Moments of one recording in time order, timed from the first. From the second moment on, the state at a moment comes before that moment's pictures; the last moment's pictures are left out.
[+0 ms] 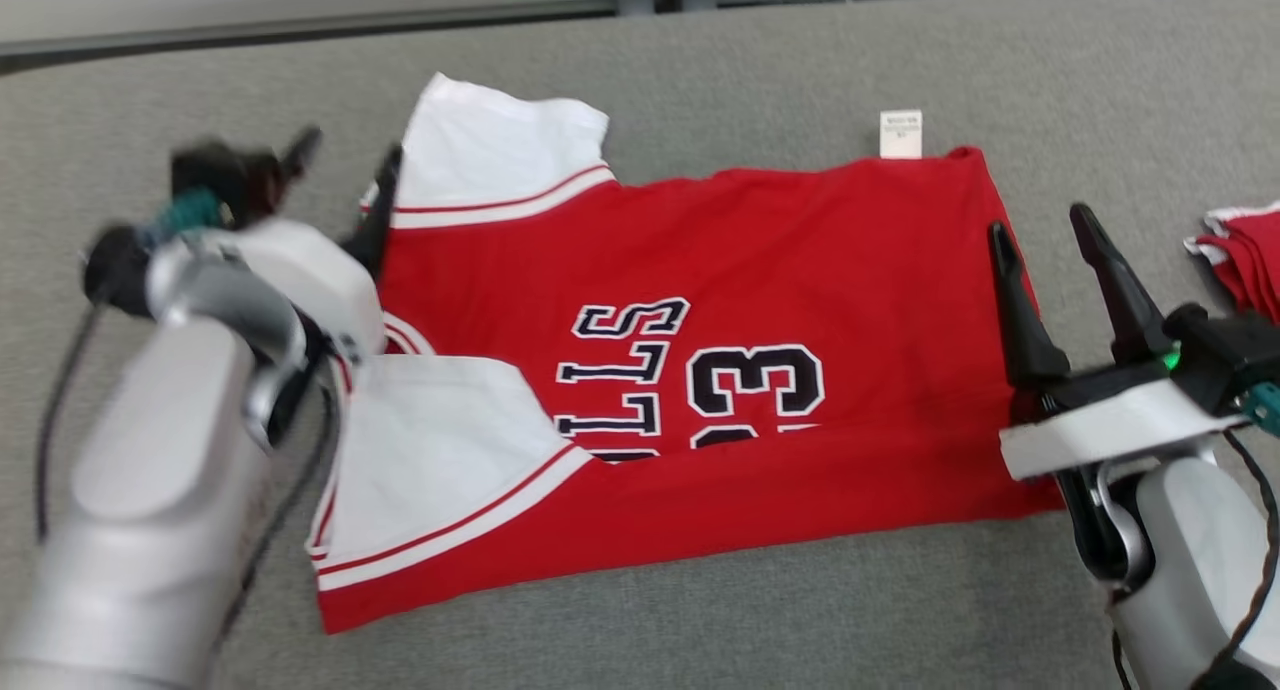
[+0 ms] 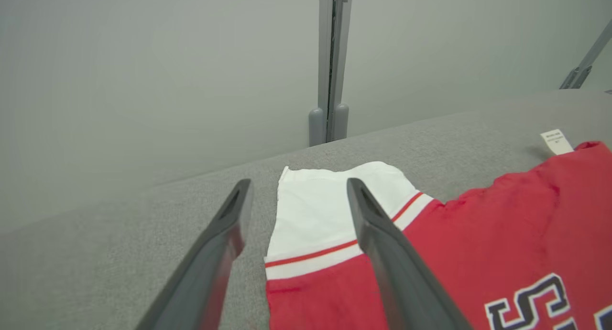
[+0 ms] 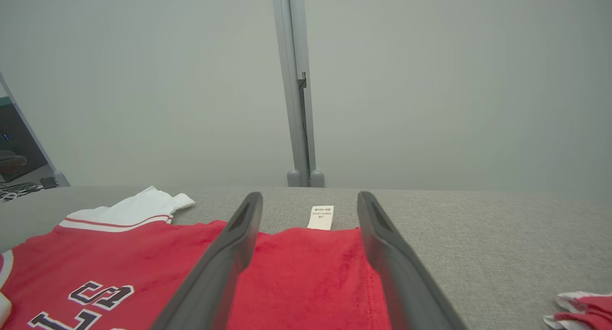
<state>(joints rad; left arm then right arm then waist) -0.72 0.23 -0.32 0.61 -0.37 -0.10 -0.01 -0.40 -0.24 0.23 0.31 0.34 0.13 -0.24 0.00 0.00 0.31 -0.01</state>
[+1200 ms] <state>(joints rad) -1.25 0.46 -0.55 0.97 -0.49 -0.13 0.43 -0.62 -0.13 0.28 0.32 0.41 0.13 -0.26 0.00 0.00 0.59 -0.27</state>
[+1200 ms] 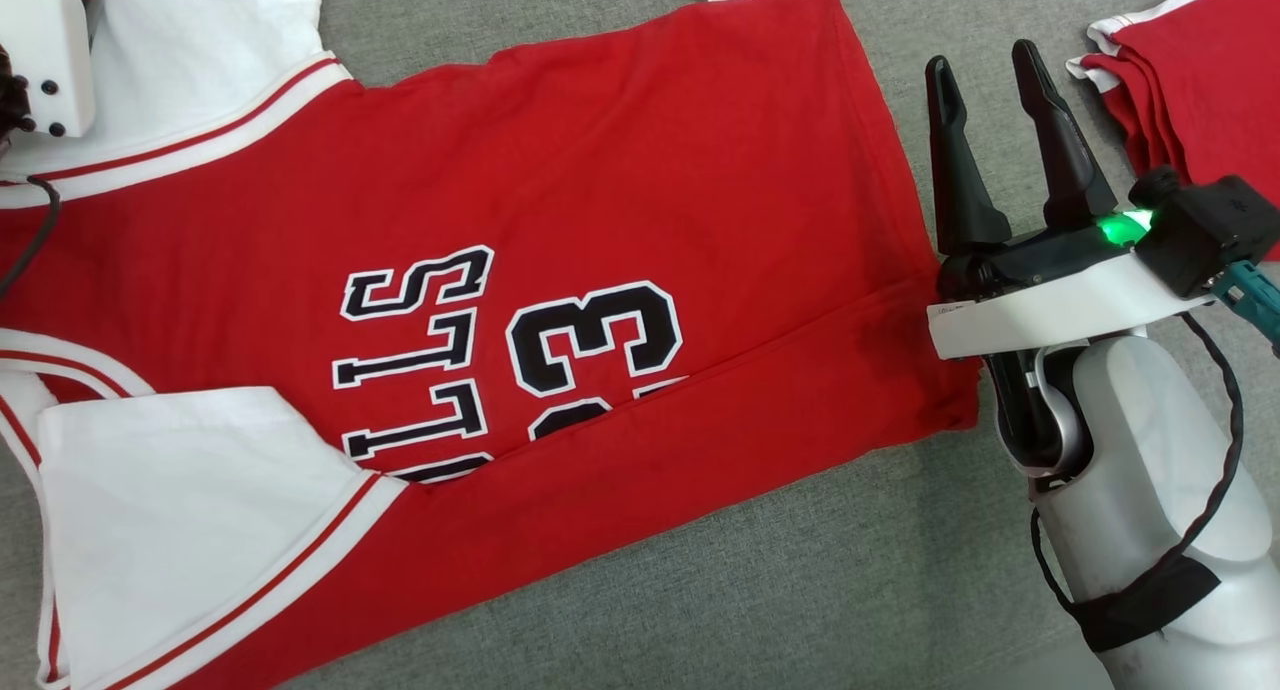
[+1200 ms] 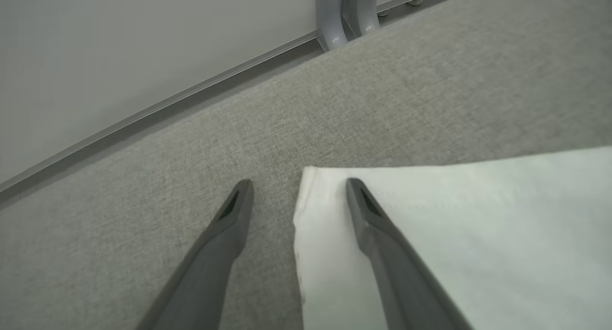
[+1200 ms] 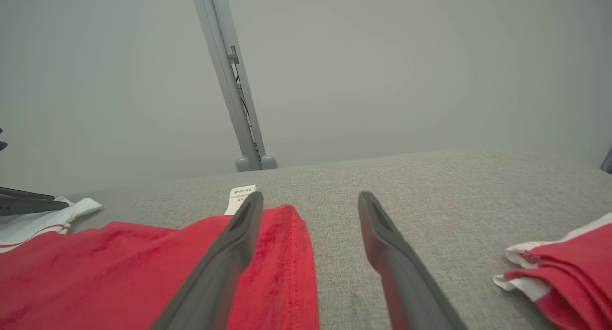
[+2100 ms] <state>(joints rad) -1.13 0.32 -0.66 0.71 -0.76 -0.13 0.19 -0.75 -0.49 0.39 0.50 0.66 0.13 -0.06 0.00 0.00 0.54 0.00</state>
